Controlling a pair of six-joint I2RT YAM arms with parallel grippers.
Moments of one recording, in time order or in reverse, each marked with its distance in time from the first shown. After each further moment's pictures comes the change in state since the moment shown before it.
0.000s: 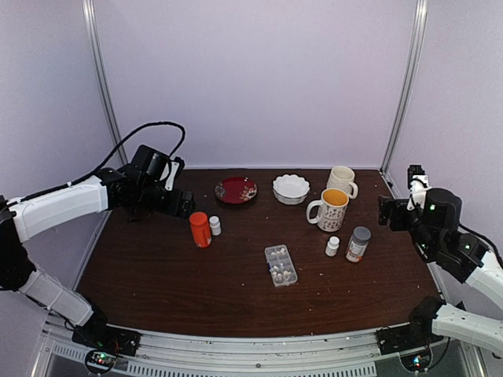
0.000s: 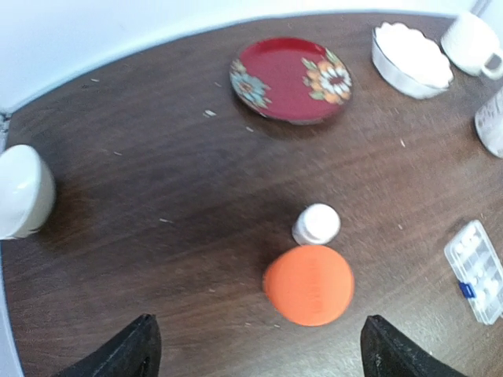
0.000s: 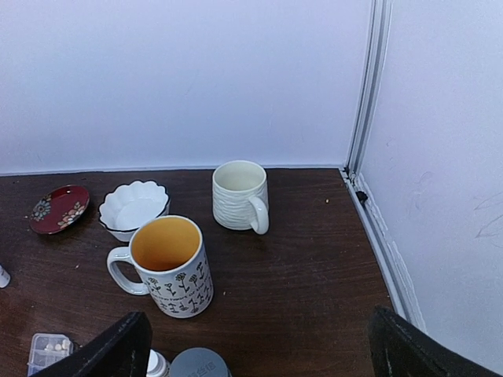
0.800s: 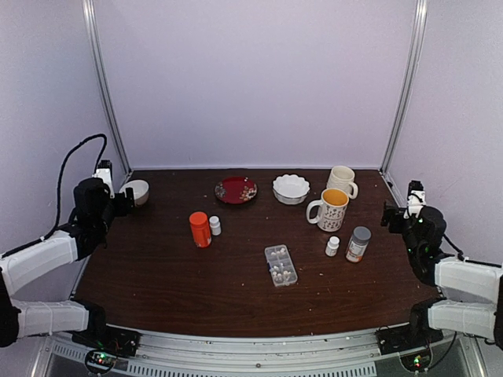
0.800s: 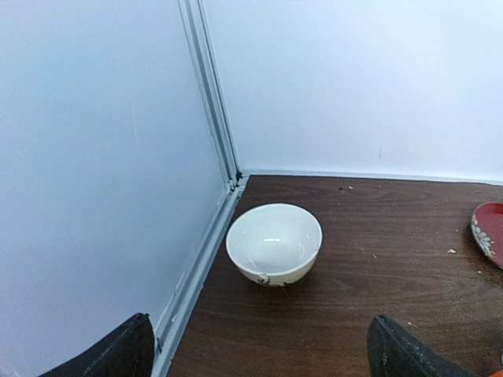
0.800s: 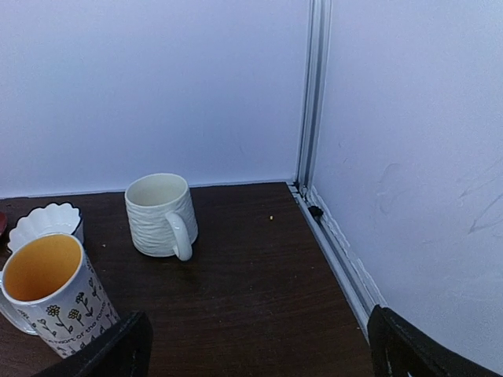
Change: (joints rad) left arm 0.373 -0.430 -0.589 0.725 -0.325 0.212; right arm -0.408 0.323 -0.374 0.892 -0.233 -0.140
